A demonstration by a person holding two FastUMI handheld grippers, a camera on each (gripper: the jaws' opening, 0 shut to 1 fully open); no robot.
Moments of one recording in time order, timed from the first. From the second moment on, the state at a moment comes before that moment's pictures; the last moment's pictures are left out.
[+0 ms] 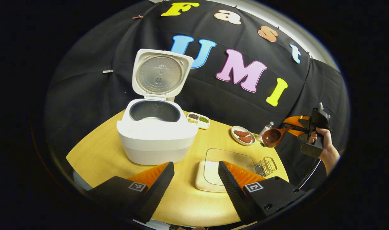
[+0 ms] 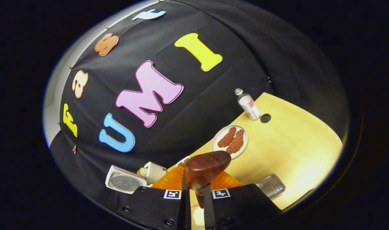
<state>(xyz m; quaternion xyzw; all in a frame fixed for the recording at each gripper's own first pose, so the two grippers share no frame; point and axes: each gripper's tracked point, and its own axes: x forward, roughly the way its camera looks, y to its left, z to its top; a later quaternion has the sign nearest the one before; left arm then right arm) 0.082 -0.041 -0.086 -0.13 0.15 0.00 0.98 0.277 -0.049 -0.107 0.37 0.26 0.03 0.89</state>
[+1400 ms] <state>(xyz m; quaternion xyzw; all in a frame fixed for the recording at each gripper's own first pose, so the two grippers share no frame) 0.081 -0.072 -0.054 -0.11 0.13 0.05 0.98 0.227 -0.113 -0.227 0.24 0.29 -0.02 0.92</state>
